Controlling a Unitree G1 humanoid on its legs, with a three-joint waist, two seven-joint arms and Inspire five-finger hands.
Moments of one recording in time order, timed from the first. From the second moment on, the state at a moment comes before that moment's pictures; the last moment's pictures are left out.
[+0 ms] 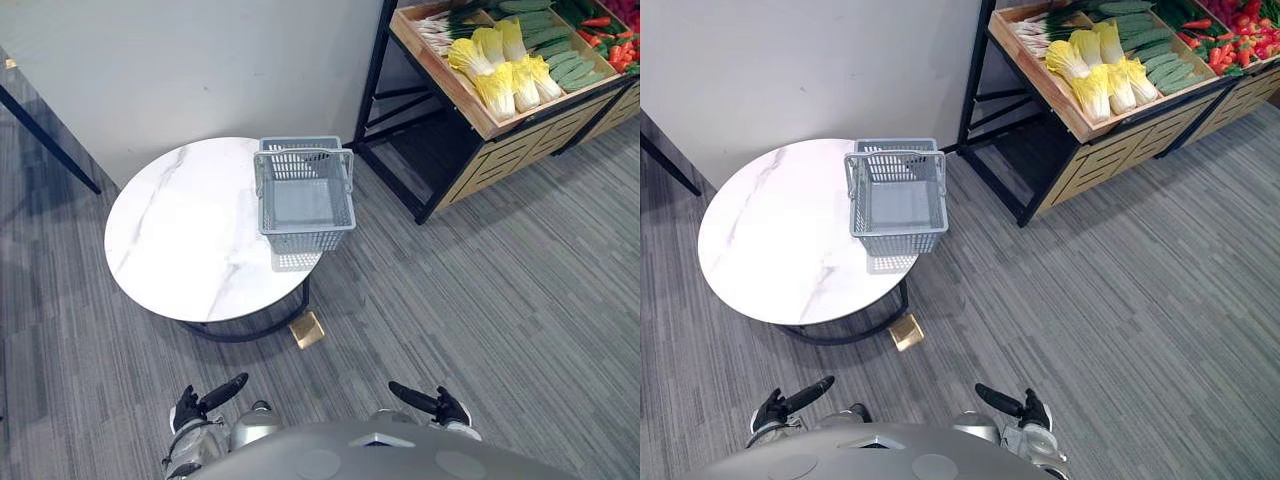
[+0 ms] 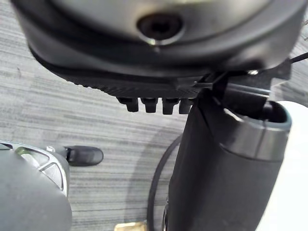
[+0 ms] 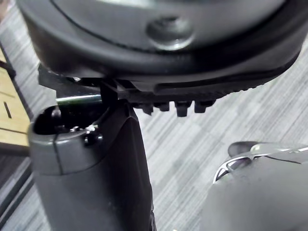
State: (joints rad) left arm 0.13 0.07 0.31 1.12 -0.26 -0.15 0.17; right arm 0.12 -0.04 -0.27 1.10 0.04 -0.08 -0.10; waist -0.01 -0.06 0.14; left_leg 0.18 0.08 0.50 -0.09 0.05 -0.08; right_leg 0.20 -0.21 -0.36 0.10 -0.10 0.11
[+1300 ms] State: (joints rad) left arm 0.15 0.12 0.24 1.18 -0.11 -0.11 0.08; right arm 0.00 -0.21 -0.42 0.70 0.01 -0.03 -0.18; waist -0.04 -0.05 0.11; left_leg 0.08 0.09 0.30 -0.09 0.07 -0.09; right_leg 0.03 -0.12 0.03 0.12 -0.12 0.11
